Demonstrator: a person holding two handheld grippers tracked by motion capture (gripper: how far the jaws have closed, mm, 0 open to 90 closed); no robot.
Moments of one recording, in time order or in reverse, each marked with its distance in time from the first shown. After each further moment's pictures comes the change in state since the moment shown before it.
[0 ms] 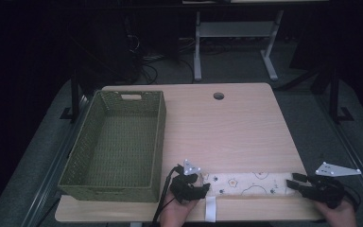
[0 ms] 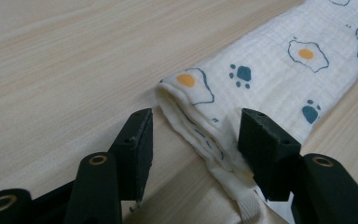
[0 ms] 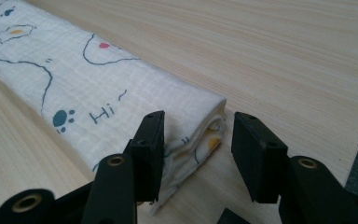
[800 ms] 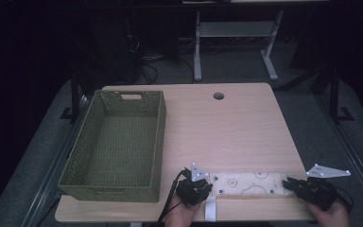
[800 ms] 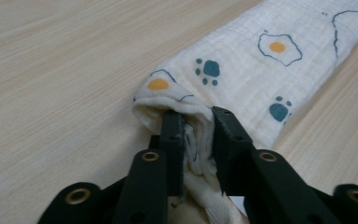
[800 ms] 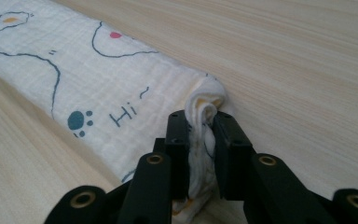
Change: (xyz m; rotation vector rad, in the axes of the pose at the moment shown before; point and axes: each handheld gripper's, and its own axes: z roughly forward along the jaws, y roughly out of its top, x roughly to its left) left arm -0.016 -0.002 0.006 -0.009 -0.025 0.066; right arm 0.023 0.004 0.009 0.061 -0.045 0.016
